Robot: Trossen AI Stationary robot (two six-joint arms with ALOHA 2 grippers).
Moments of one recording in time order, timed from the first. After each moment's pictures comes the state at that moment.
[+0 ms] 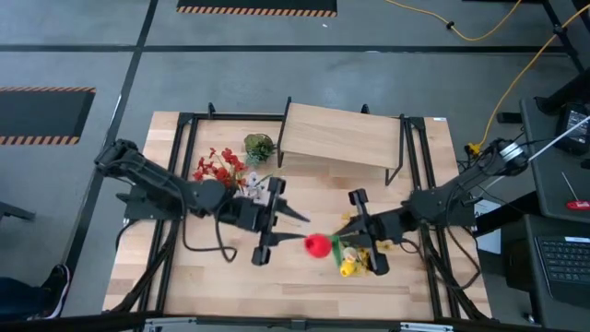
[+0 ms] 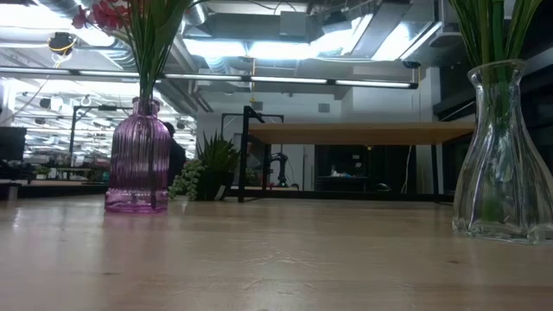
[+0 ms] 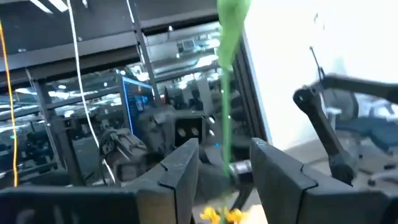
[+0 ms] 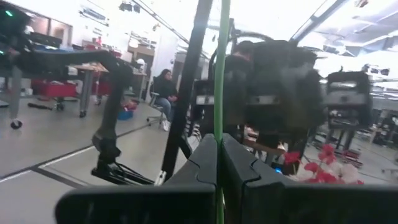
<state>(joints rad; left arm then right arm) -0.39 1.46 1.20 0.56 -0.16 0.29 0.53 1.26 0.89 0.62 0.21 -0.27</state>
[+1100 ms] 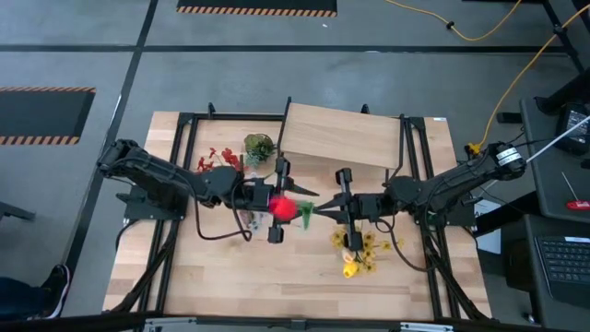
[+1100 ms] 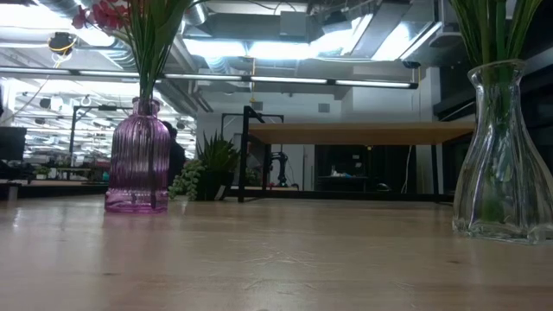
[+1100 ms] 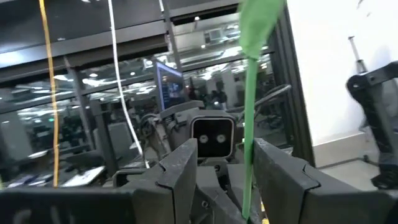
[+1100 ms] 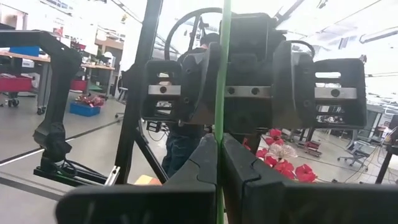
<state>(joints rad) -0.27 1.48 1.20 0.57 -0.18 0.25 0.35 1.33 0.89 0.71 0.15 -0.27</state>
